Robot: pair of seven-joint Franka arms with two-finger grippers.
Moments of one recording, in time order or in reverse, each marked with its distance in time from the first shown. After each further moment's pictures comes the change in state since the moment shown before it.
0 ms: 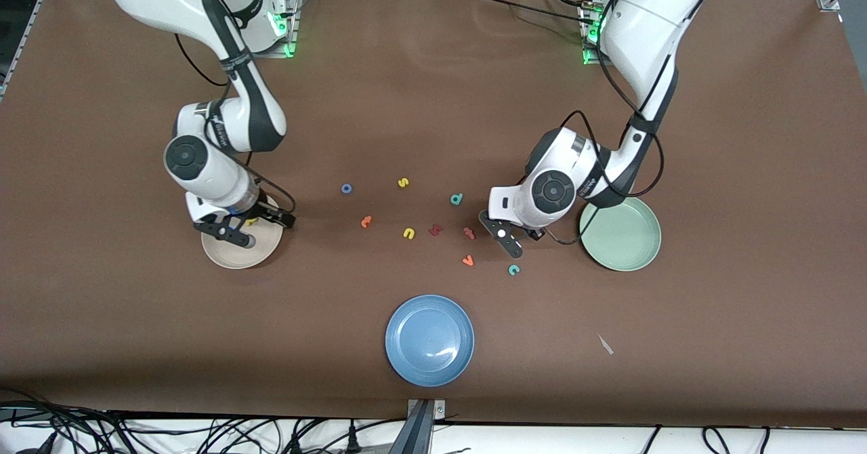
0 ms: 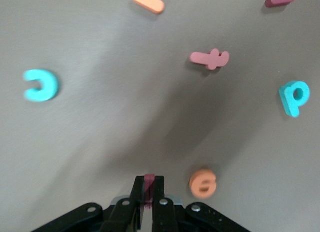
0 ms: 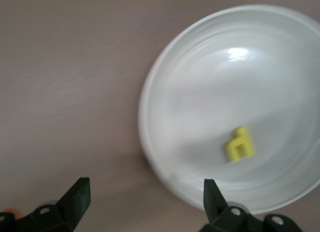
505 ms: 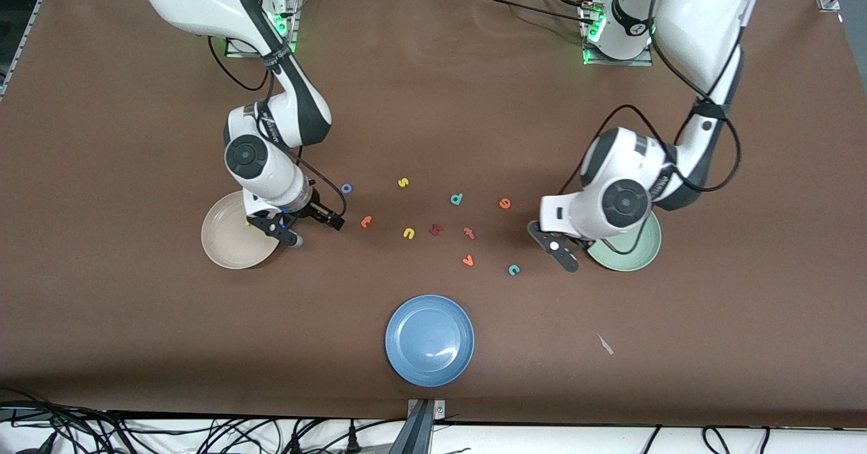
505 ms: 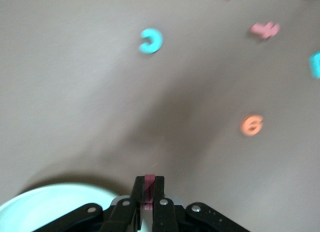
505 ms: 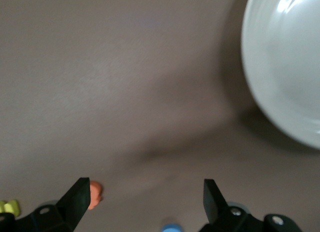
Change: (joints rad) left arm 0.161 -0.078 0.010 0.017 0.000 -0.118 0.161; right arm 0.027 0.078 0.116 0.096 0.000 -0.002 0.254
